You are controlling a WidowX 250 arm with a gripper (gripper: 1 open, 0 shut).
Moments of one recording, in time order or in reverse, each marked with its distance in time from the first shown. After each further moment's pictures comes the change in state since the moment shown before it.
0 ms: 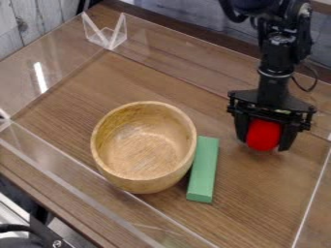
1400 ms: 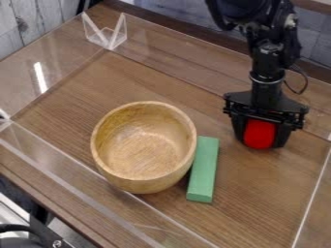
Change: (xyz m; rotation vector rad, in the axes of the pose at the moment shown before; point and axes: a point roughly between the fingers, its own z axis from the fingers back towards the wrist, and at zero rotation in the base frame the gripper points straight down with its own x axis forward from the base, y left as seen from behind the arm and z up) arm 0.011 0.006 -0.017 -0.009 -0.077 0.018
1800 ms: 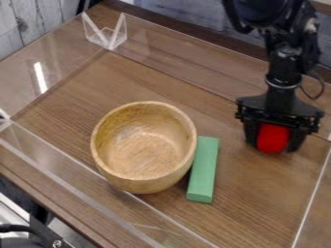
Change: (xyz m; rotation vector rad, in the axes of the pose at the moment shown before) arm -0.005 -0.022 0.001 0.013 -0.008 0.053
